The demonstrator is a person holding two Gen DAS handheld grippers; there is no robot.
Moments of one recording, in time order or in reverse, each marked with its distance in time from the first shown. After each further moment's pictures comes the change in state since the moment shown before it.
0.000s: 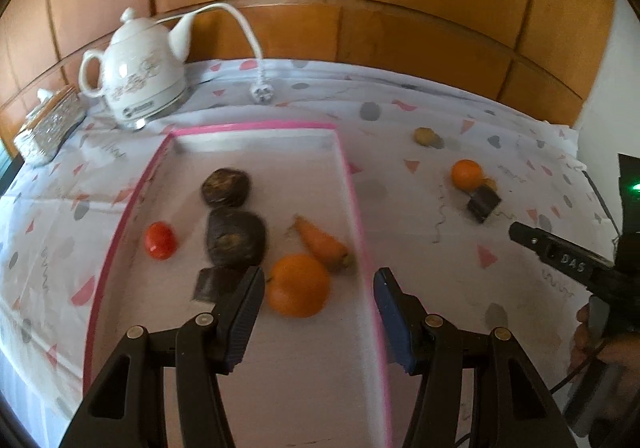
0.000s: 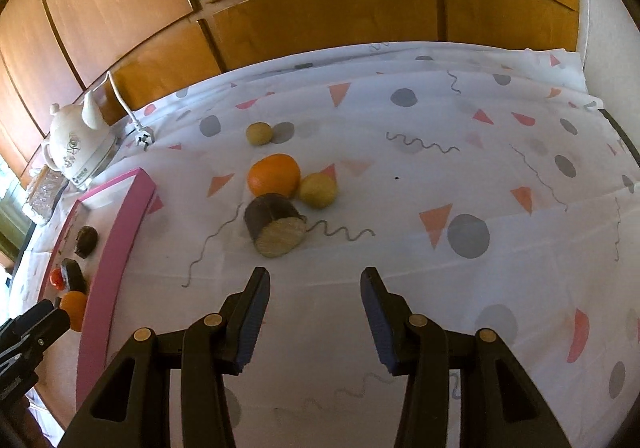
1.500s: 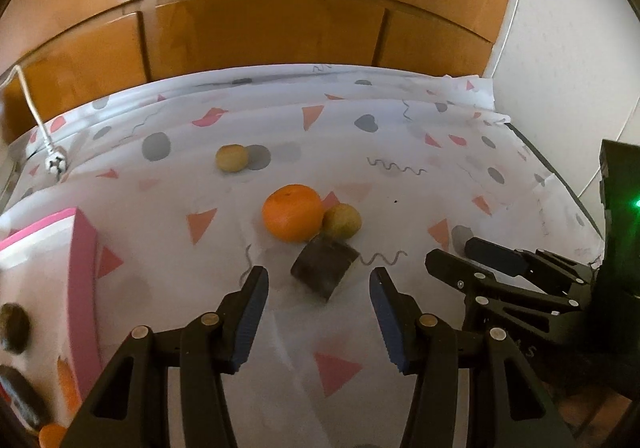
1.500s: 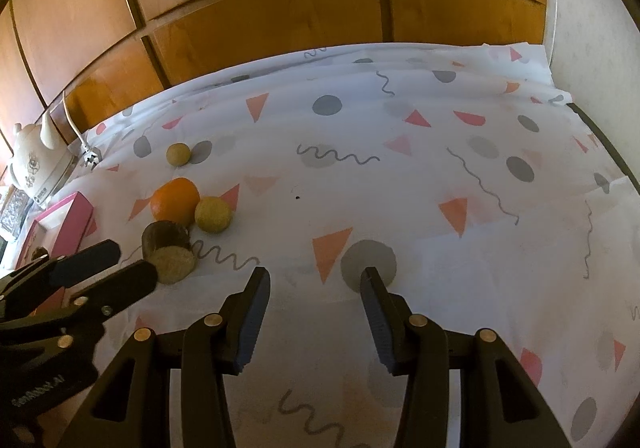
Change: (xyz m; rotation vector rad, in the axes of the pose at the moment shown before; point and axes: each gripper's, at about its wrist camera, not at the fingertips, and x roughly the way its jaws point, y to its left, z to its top) left arm 0.095 -0.141 0.053 0.257 0.028 -0.299; right arm 0.010 -0.056 0.010 0.033 -0.030 -0.101
